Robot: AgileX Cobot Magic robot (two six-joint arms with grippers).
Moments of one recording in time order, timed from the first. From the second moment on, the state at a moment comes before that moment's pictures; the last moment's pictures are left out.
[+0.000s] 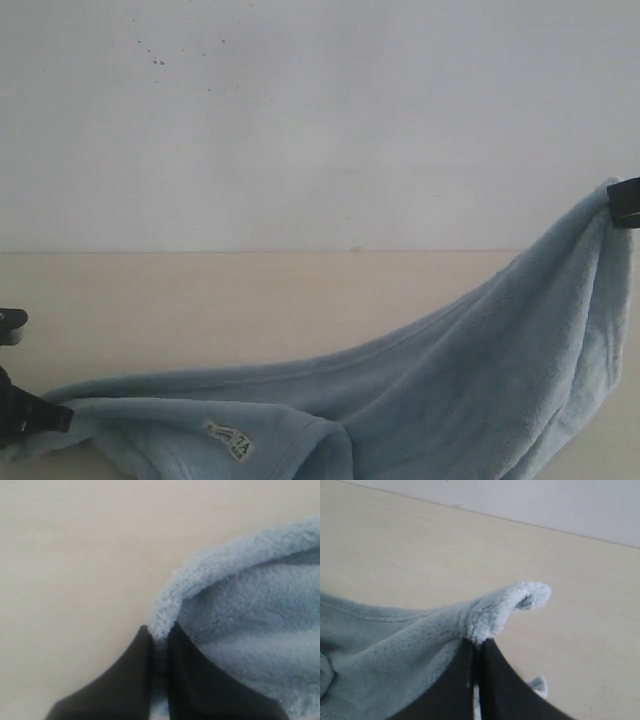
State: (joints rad) left arm 0.00 1.84 -0.73 0.81 0.07 -0.76; right arm -0.05 1.24 -1.02 0.59 0.67 -0.72
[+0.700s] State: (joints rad) left arm -0.08 1.07 -0.72 0.81 0.39 -0.50; right arm -0.05 1.16 -1.02 0.39 0.61 -0.58
